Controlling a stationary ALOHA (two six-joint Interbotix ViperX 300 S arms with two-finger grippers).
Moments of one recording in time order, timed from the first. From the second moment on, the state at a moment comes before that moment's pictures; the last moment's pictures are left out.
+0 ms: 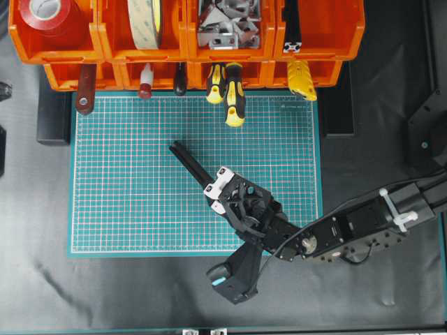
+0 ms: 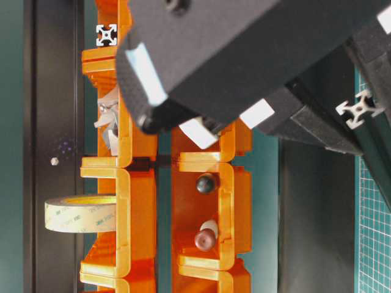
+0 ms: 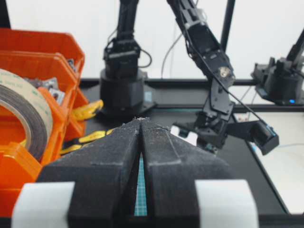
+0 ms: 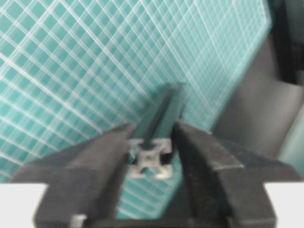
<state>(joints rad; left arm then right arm) -0.04 -1.12 0.97 0.04 0.08 -0.07 0.48 0.25 0.41 -1.03 0.79 0.28</state>
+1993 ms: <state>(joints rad) -0.04 -1.12 0.97 0.04 0.19 -0.06 0.41 -0.65 0.81 -0.86 0.52 1.16</state>
